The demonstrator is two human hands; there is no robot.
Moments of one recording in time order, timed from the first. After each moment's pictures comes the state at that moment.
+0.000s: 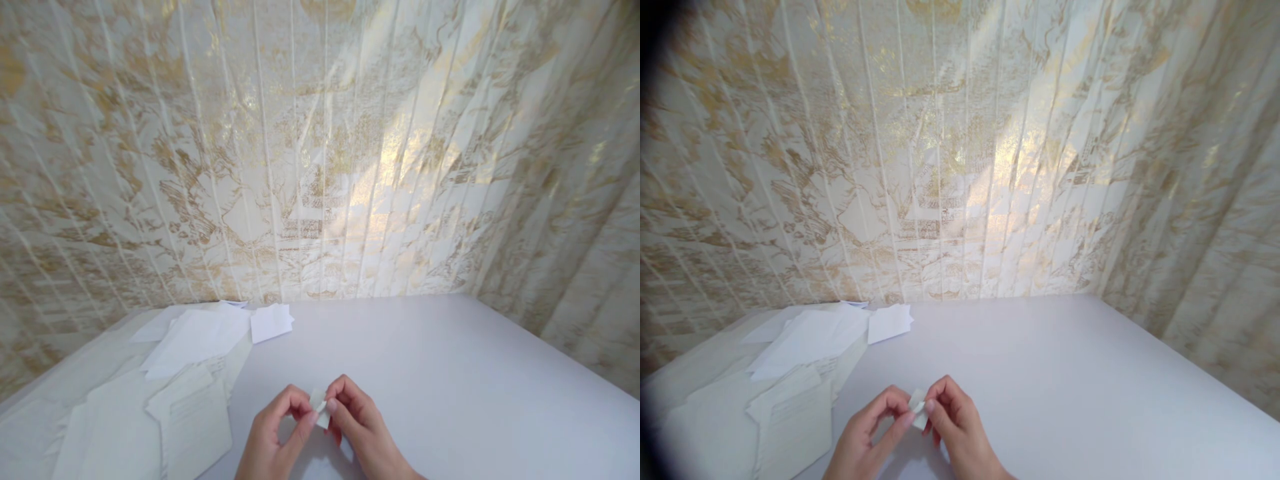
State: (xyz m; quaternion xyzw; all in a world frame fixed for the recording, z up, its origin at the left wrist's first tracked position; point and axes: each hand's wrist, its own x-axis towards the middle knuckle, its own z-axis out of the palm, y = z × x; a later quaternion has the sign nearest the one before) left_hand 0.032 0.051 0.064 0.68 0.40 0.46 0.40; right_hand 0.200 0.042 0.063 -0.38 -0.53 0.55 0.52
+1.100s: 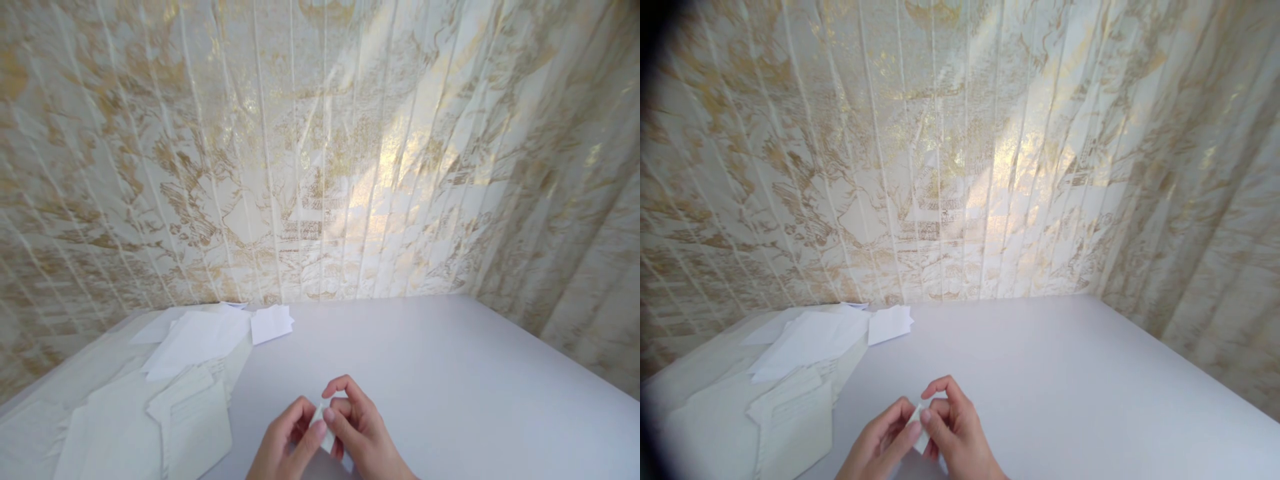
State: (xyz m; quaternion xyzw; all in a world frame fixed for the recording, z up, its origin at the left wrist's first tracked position) left_hand 0.042 0.048 0.043 0.61 0.38 0.42 0.56; right_hand 0.199 0.041 0.051 -0.36 -0.54 0.56 0.51
